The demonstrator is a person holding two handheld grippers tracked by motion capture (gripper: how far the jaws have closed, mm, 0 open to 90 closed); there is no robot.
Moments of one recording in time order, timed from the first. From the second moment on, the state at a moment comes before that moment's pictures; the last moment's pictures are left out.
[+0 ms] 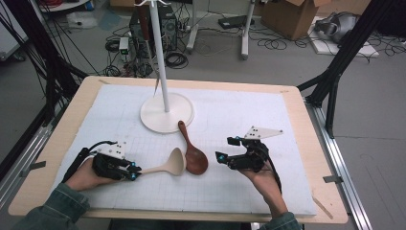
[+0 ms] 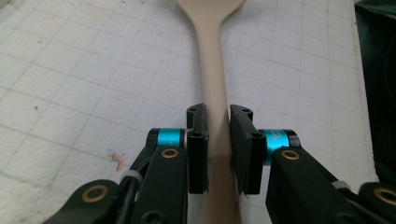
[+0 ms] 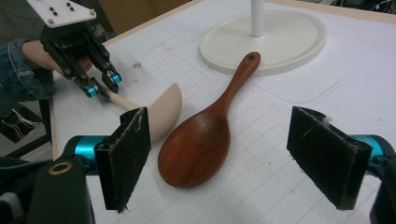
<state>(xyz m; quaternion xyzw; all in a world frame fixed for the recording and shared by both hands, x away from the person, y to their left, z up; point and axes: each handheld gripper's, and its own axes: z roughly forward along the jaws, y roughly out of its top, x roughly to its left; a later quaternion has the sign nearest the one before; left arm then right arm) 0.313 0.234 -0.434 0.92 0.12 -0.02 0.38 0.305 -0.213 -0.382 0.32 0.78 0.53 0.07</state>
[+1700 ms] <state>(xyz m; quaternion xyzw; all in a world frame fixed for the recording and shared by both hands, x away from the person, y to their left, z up) 0.303 0.267 -0.430 0.91 0.13 0.00 0.40 0.309 -0.210 -0.384 0.32 0.79 0.52 0.07</state>
